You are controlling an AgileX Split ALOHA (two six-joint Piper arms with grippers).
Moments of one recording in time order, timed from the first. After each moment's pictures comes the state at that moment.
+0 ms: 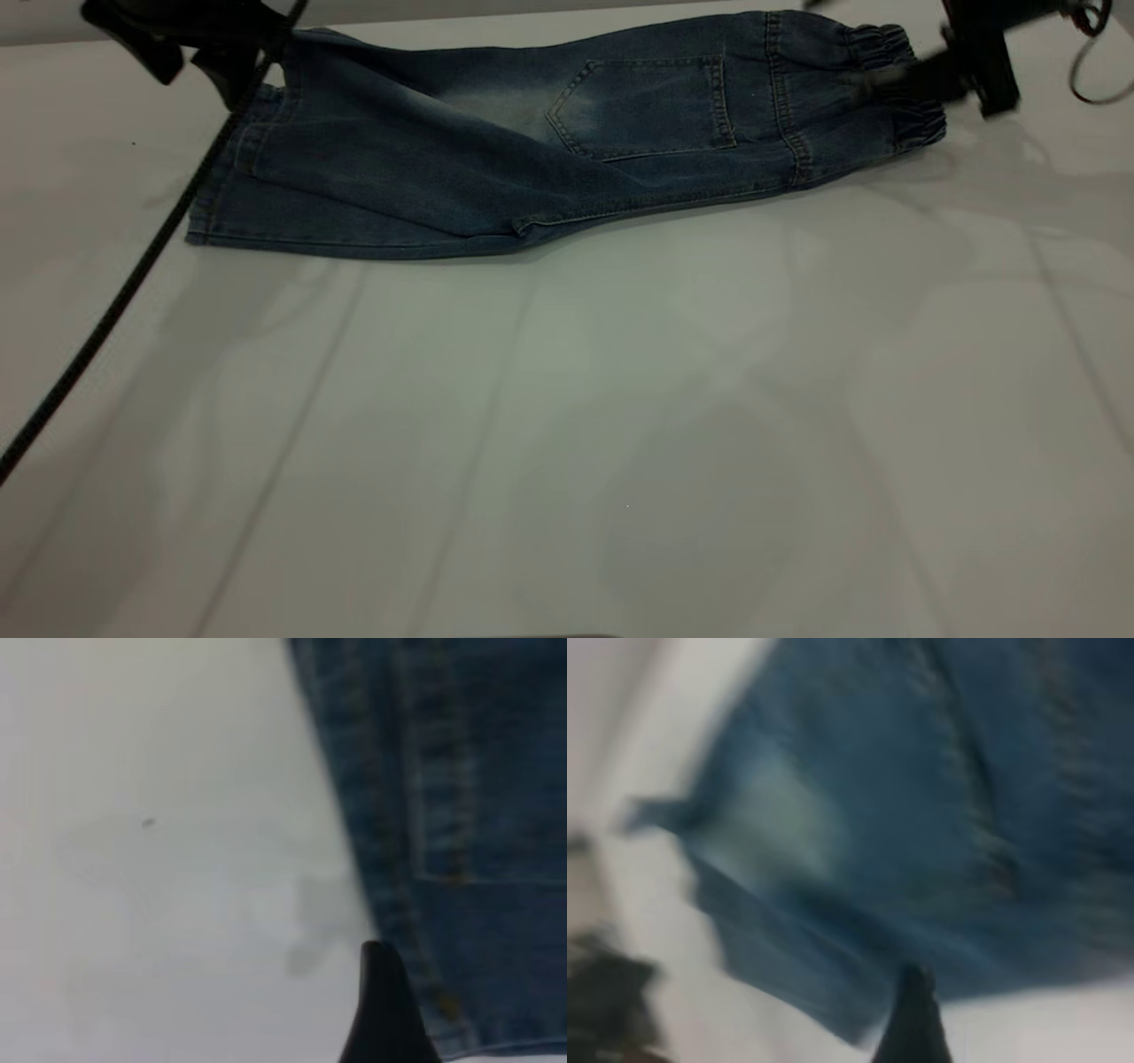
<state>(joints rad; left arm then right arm) -0.24 2.17 -1.54 0.40 0.61 -0.11 -0.07 2.29 -1.36 1.35 0.84 -0.55</state>
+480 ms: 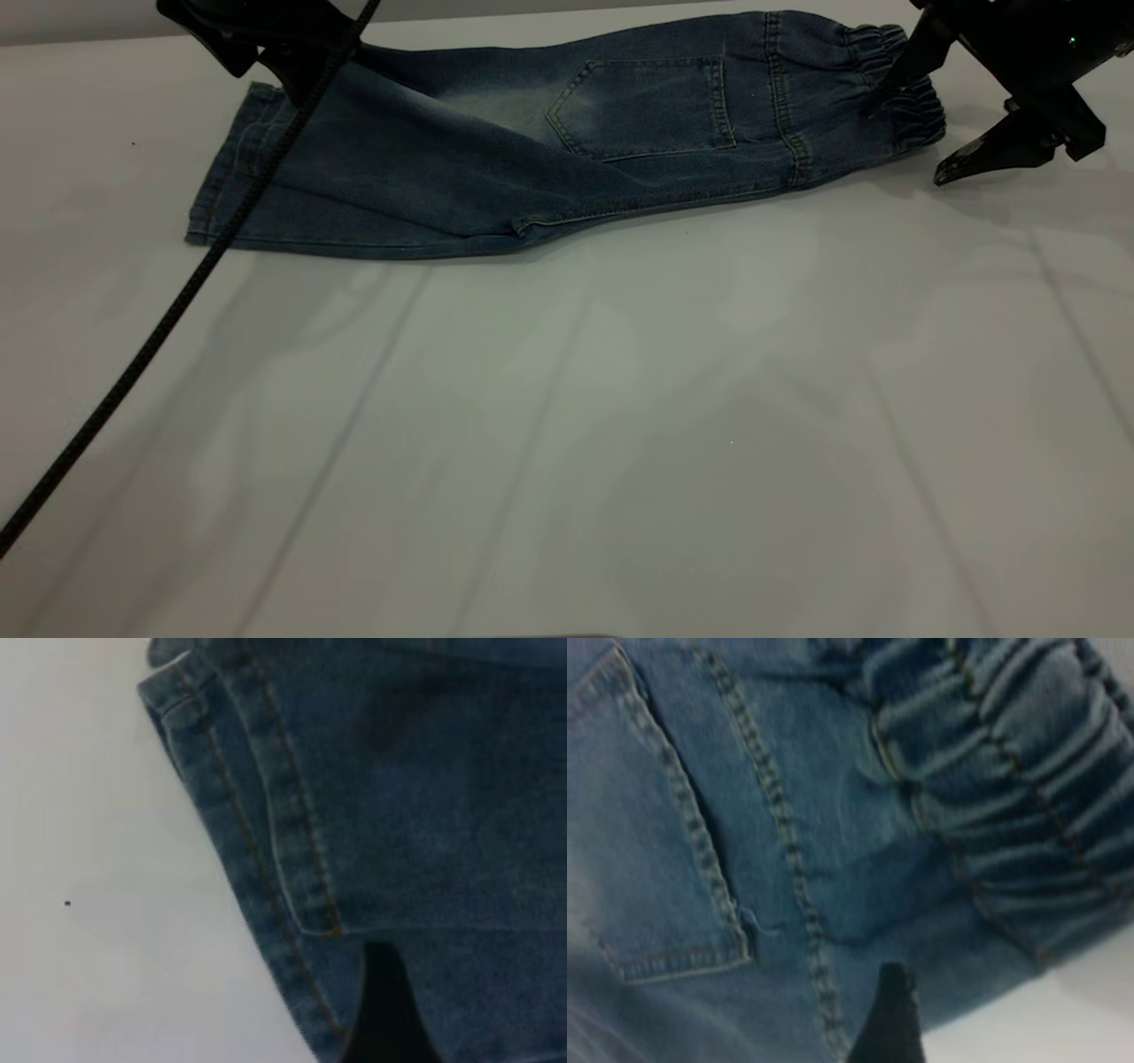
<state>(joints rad) -0.31 2.17 -1.54 0.39 0.58 -0.09 -0.07 2.31 -1.37 1.10 0.63 -0.46</state>
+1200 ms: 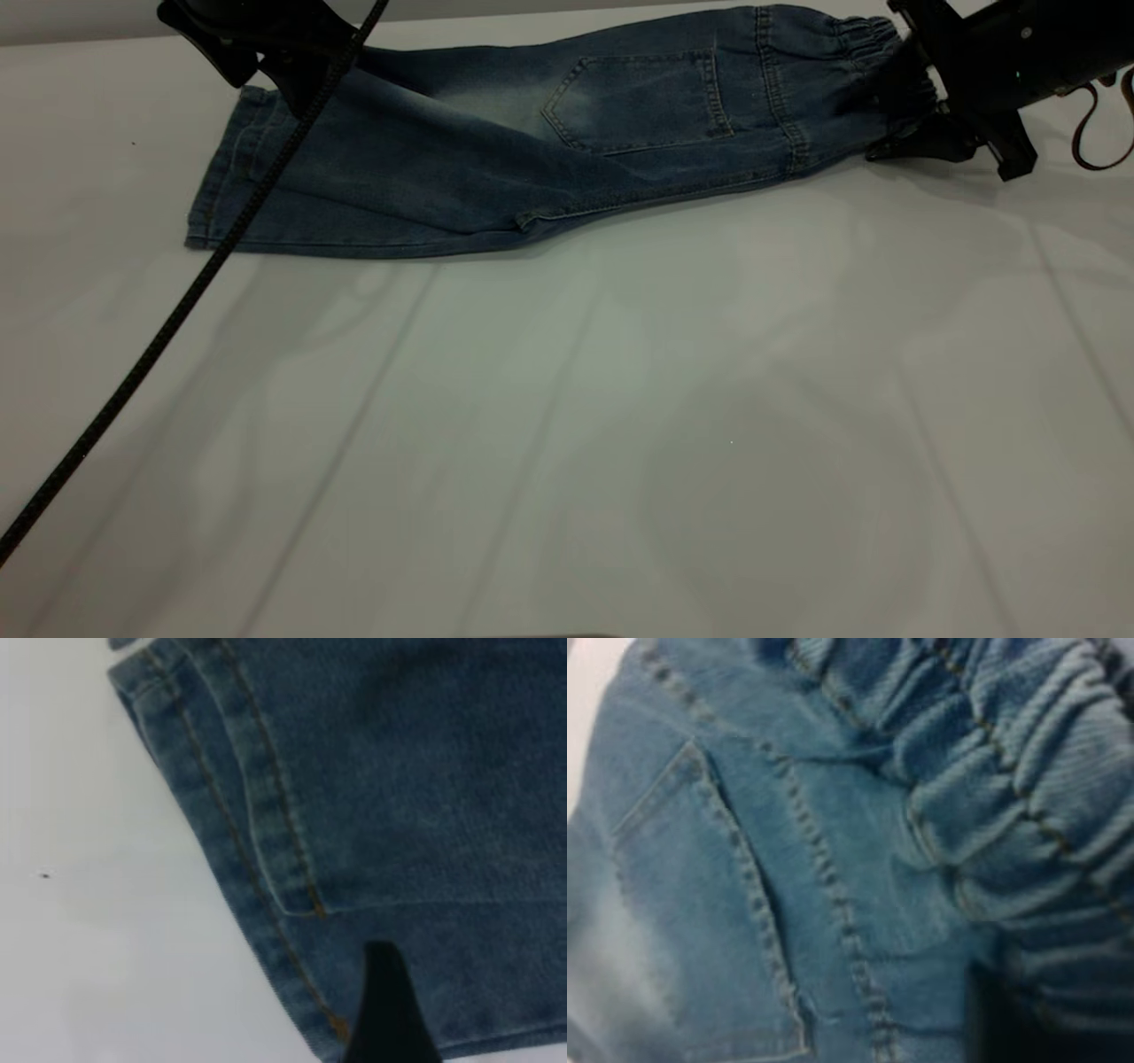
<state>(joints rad) -0.32 2.17 -1.54 0.35 0.62 -0.07 -0.07 2.41 -1.38 1.54 0.61 -0.83</state>
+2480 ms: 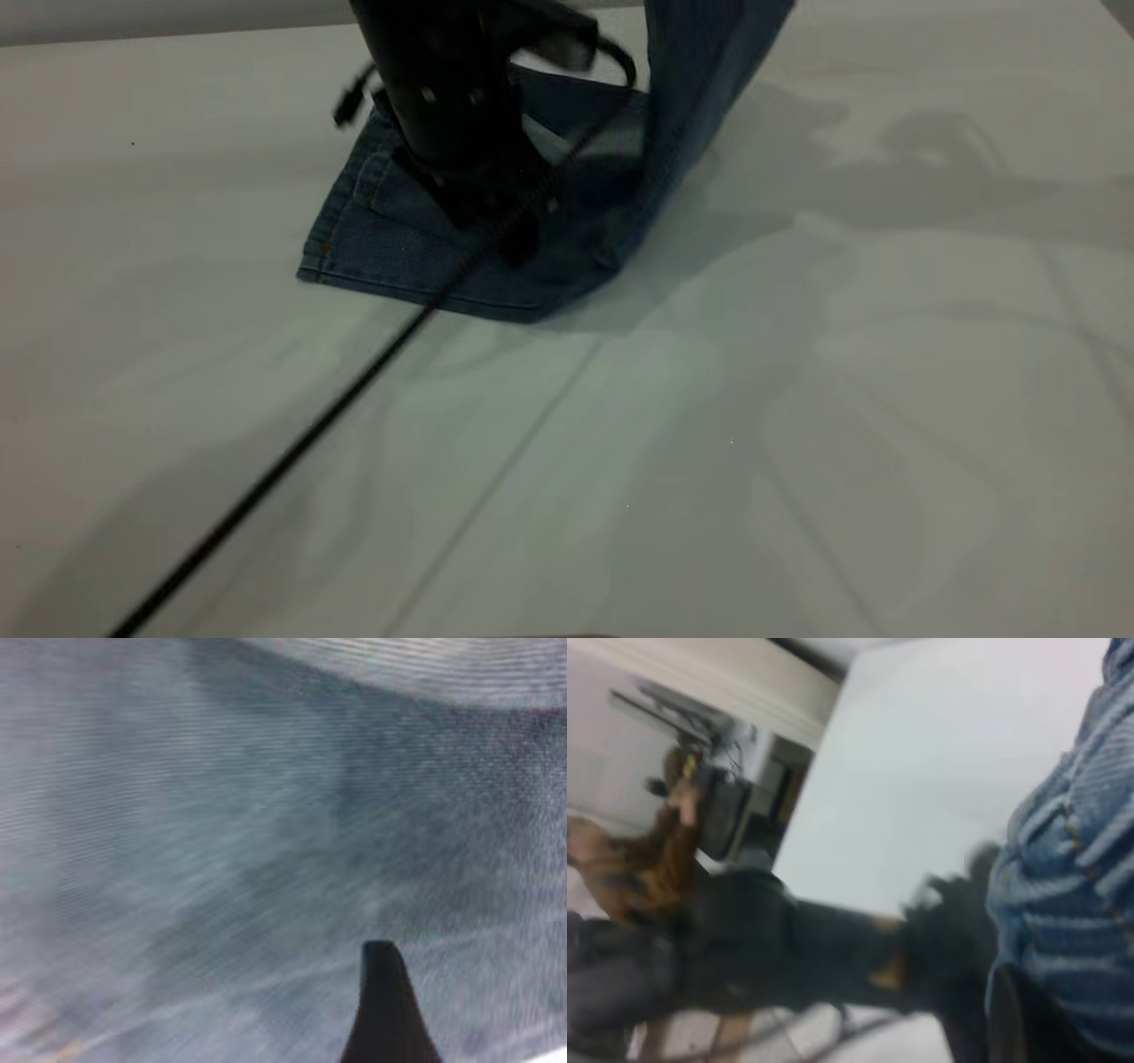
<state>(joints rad) -0.52 2.26 -1.54 -0.01 0.62 0.28 -0.05 2.02 -1.37 1.46 1.16 -1.05</state>
